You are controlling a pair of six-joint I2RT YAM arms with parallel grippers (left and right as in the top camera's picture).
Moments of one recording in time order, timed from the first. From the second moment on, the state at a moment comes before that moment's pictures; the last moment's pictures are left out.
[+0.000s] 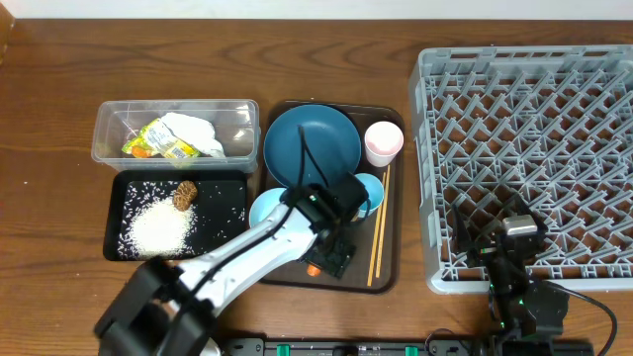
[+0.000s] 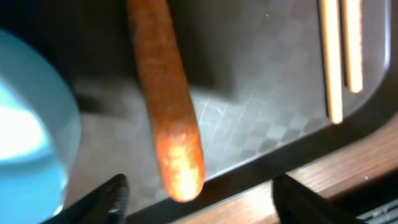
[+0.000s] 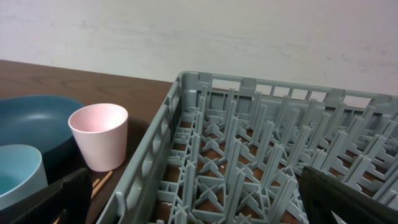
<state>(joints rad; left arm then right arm) -0.81 1.63 1.01 -0.92 0.14 -0.27 -0.02 0.01 0.01 -0.06 -0.16 -0.07</state>
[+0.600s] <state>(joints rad) -0.78 1.78 1.04 -0.97 0.22 -0.22 -0.02 0.01 0.01 -0.06 -0.16 -0.07</state>
